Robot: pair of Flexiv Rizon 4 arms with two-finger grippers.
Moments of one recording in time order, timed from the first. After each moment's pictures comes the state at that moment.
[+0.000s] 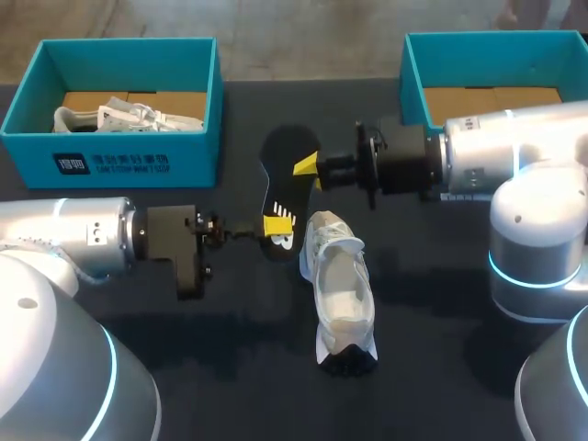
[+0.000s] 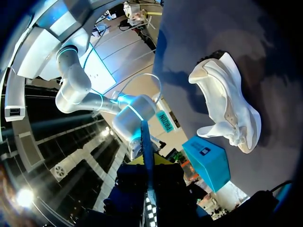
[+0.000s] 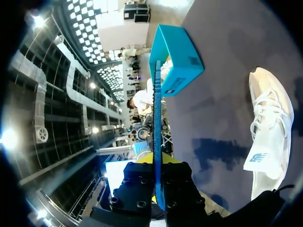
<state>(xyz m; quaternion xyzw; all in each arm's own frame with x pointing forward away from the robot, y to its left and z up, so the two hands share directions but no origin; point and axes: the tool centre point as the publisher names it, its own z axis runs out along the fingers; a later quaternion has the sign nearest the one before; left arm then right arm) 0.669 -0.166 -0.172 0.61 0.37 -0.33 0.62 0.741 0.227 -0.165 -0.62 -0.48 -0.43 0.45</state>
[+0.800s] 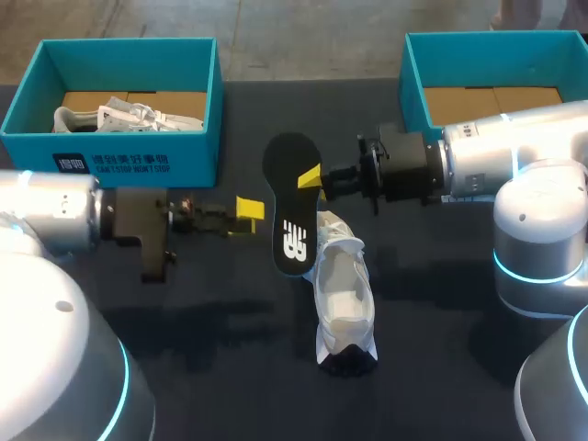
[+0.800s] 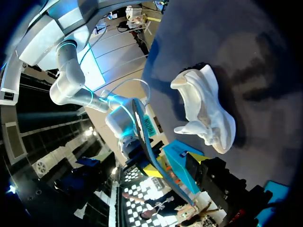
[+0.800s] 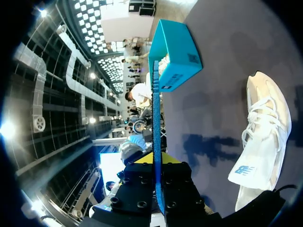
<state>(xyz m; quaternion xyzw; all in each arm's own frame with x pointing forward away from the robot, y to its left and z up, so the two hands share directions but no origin) 0.693 -0.119 -0.182 0.64 0.44 -0.31 0.55 0.740 0.220 -0.191 -0.59 -0.52 -0.43 0.45</state>
